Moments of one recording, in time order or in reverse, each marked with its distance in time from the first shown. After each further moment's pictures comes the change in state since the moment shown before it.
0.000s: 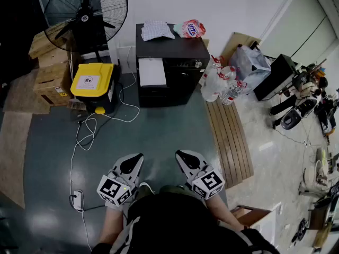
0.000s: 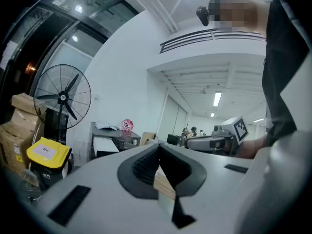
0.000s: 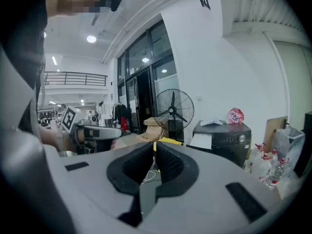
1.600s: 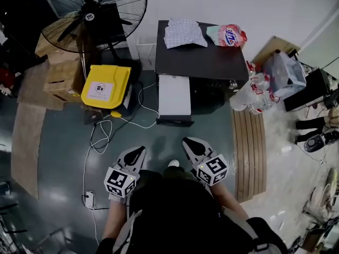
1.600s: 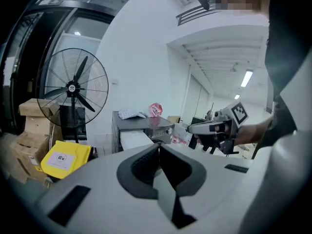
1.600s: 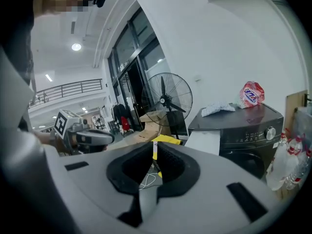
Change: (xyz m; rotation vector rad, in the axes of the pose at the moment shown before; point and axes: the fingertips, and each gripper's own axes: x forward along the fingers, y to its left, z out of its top) left arm 0.180 0.269 -0.009 0.000 0.242 0.218; right arm 0.274 -0.228 0.013 0.157 0.095 0.111
